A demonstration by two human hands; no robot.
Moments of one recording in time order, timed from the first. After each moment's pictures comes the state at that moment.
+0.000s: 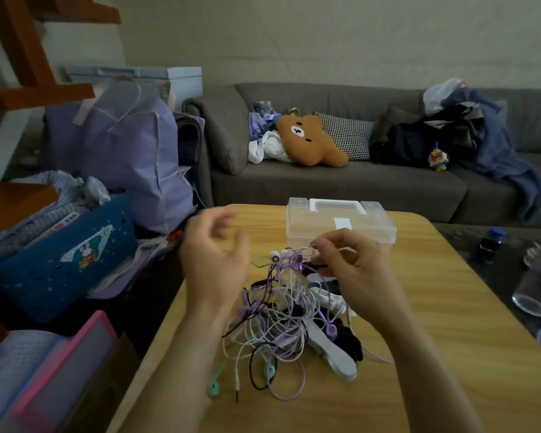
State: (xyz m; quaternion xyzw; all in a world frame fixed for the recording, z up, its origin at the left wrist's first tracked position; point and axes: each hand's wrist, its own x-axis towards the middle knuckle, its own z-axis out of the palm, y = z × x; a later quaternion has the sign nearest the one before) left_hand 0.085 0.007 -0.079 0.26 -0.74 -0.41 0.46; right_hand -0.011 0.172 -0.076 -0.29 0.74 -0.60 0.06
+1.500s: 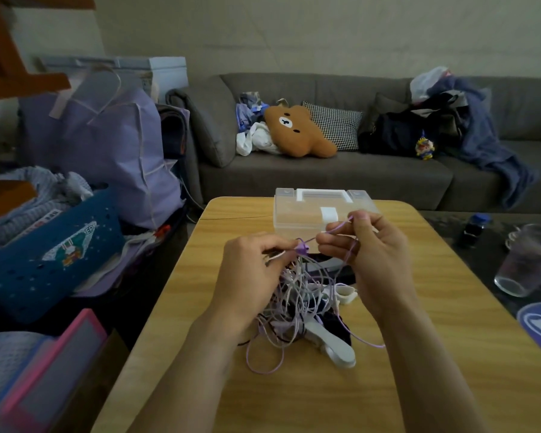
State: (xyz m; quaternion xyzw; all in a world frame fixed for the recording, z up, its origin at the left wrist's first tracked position) left_hand 0.064 0.039 -0.096 0.07 -0.85 -0.38 0.35; right_hand -0.018 0.182 -0.071 -0.14 0.54 -0.82 0.07
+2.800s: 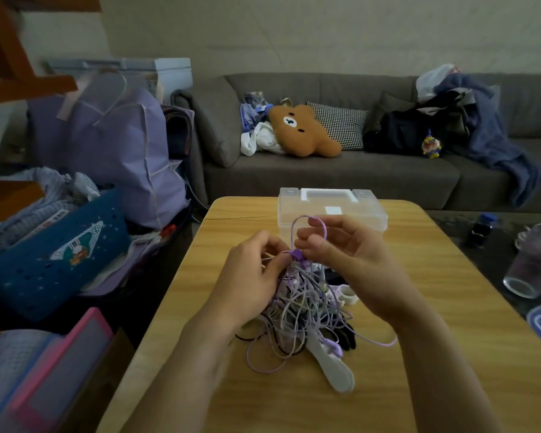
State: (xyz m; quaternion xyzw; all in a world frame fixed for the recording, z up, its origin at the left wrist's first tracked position) left_hand 0.070 0.031 -0.100 0.11 -0.86 -0.44 0.26; right_hand -0.021 0.189 -0.078 -0.33 0.63 -0.68 0.18
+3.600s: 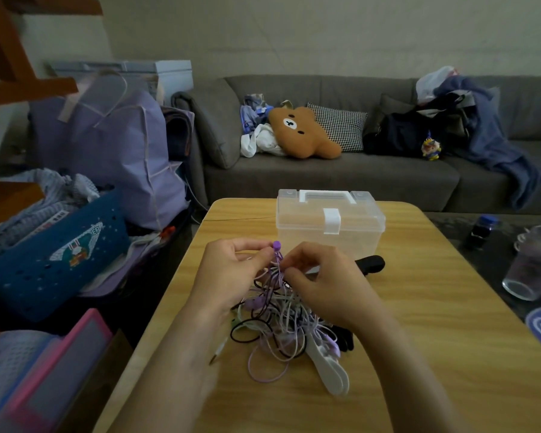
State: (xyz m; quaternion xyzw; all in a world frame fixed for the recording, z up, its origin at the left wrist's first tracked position) left_hand 0.076 0.026 -0.090 0.24 -0.73 -0.60 0.23; right_hand -0.005 0.169 -0.089 -0.38 0.82 -0.41 0.05
